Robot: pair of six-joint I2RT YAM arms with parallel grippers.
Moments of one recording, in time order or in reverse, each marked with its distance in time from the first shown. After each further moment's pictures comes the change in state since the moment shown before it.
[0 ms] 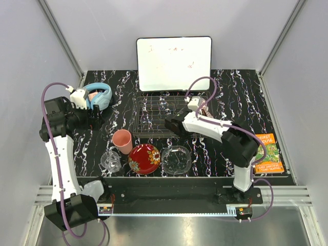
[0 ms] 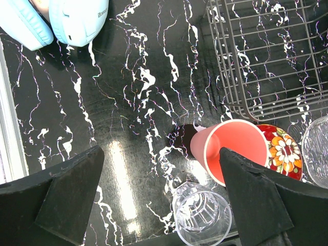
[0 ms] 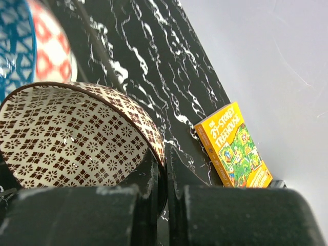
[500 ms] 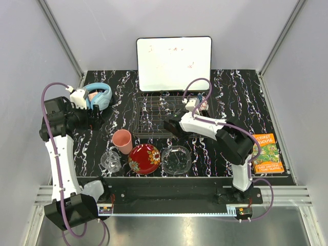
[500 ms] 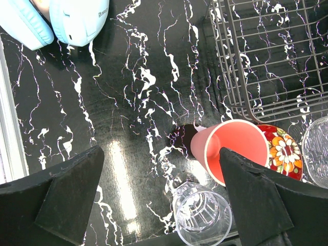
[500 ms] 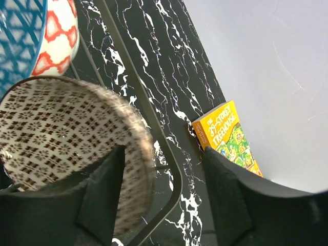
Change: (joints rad) left arm 0.002 0.002 0.000 0.000 0.000 0.000; right arm 0.000 0.081 0.016 -0.006 -0.013 -0.023
